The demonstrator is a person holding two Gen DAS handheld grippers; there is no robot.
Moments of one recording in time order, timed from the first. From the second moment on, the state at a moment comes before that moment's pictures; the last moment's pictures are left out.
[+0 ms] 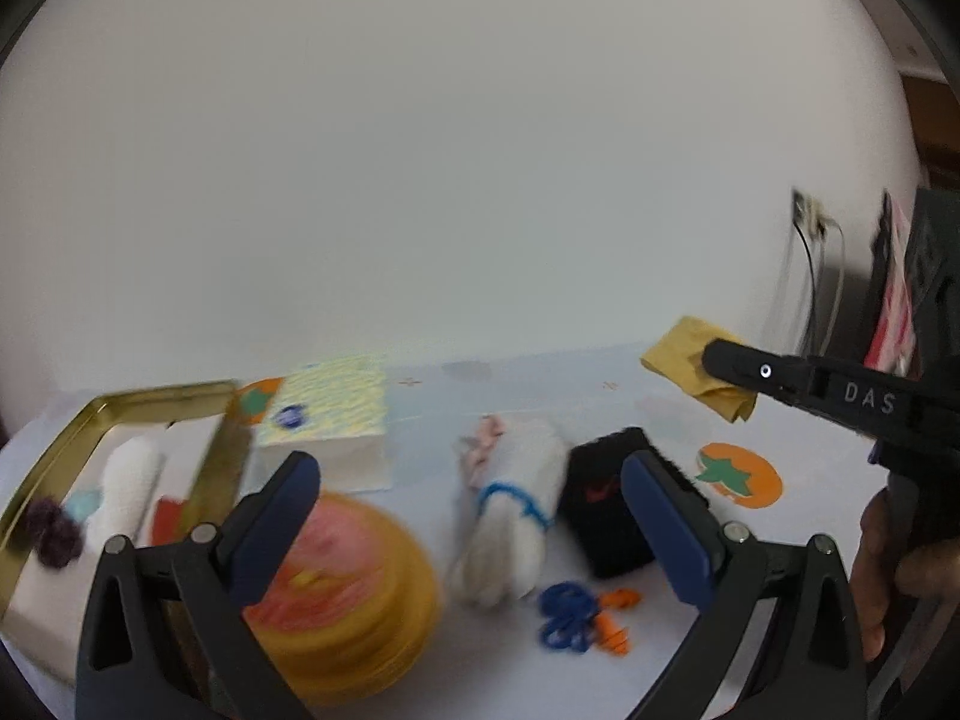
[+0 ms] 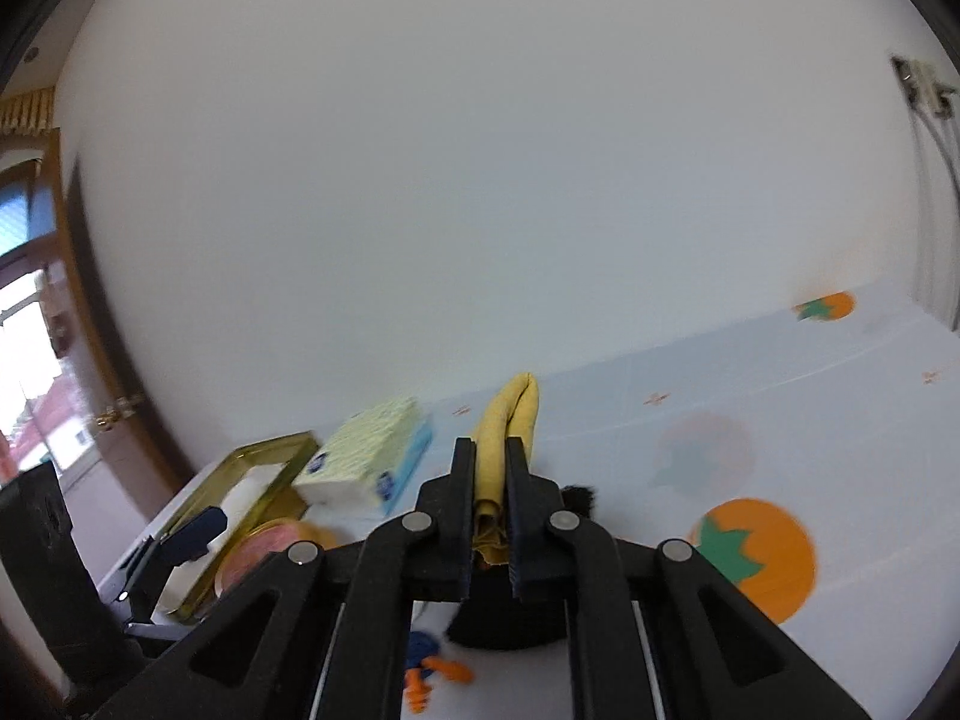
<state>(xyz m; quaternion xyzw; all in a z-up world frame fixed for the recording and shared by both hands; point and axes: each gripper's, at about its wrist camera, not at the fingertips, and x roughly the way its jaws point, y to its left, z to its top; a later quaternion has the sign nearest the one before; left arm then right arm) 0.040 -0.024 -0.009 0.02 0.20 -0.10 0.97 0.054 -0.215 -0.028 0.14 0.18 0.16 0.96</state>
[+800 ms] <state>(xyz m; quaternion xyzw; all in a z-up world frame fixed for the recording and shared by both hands) 0.102 -0.053 -0.033 -0.01 0.32 -0.16 0.93 0.044 -0.218 -0.024 0.15 0.16 0.12 0.97</state>
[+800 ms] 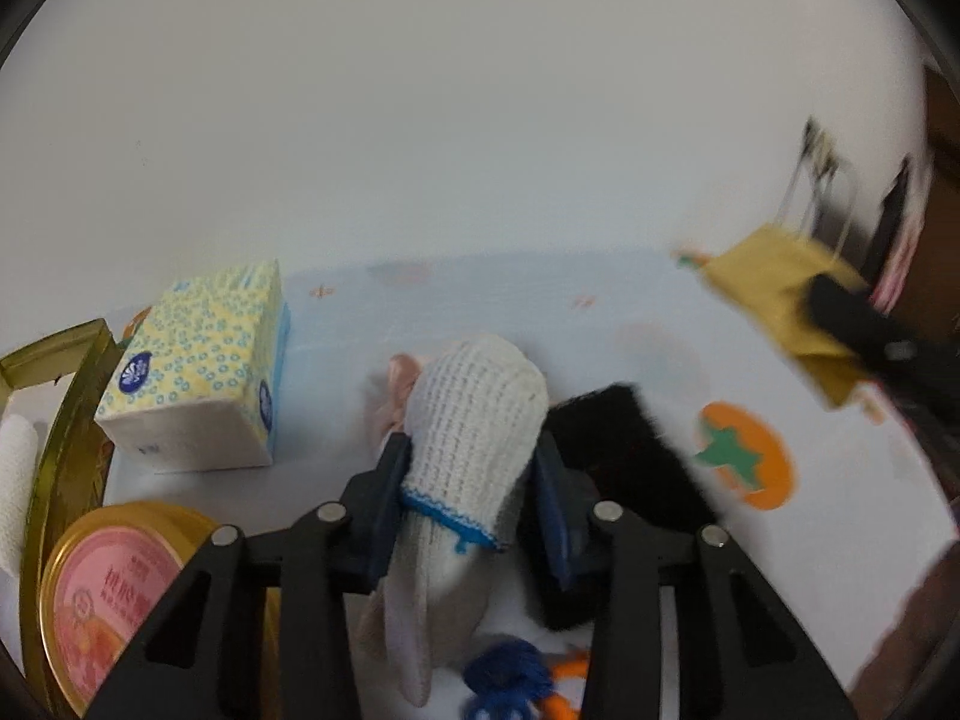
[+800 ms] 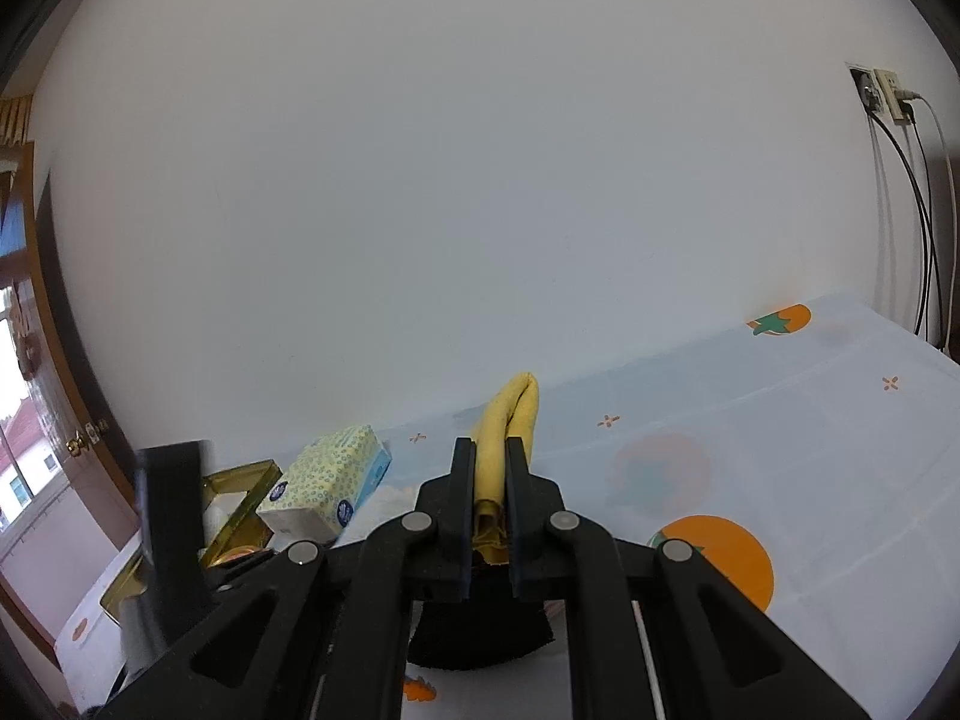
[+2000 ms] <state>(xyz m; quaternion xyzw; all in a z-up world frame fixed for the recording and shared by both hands) 0.039 -0.005 -0.008 -0.01 0.18 -0.16 0.97 0.001 -0.161 -0.034 0.07 0.11 0.01 0.99</state>
